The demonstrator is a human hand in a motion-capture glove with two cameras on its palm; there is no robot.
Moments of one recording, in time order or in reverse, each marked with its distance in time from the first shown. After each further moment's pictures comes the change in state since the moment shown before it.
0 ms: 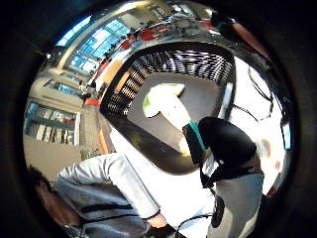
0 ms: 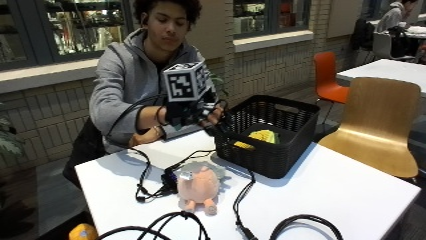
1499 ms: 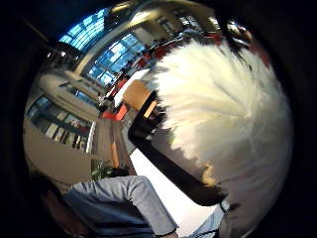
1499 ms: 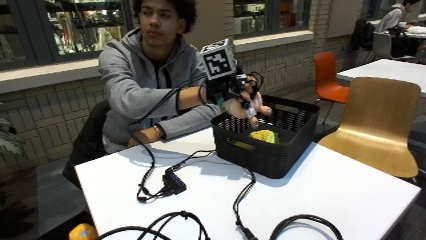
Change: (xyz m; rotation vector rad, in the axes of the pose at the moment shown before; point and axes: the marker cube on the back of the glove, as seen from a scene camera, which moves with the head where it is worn) arm -0.101 -0.095 -0.045 0.195 -0.162 -0.027
